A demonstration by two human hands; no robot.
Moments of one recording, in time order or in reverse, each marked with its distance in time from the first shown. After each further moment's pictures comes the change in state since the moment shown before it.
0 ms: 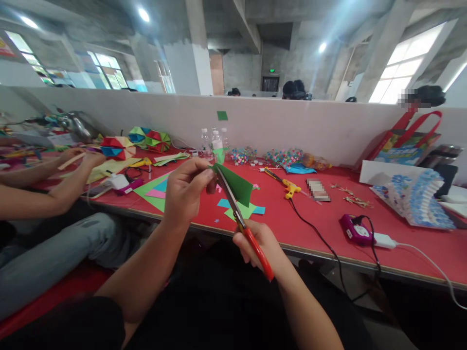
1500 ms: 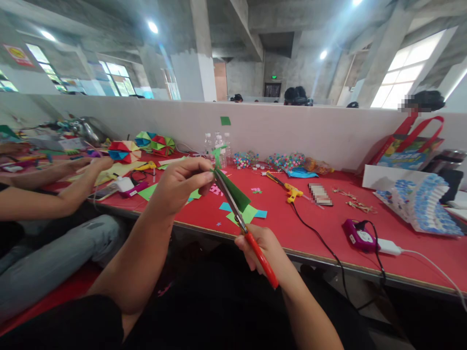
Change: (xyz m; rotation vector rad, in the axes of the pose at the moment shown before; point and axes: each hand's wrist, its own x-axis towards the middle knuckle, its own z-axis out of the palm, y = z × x) left_hand 0.018 0.022 -0.027 0.146 -0.290 -0.090; right_hand -0.002 -0.006 -0.001 -0.057 -0.004 0.042
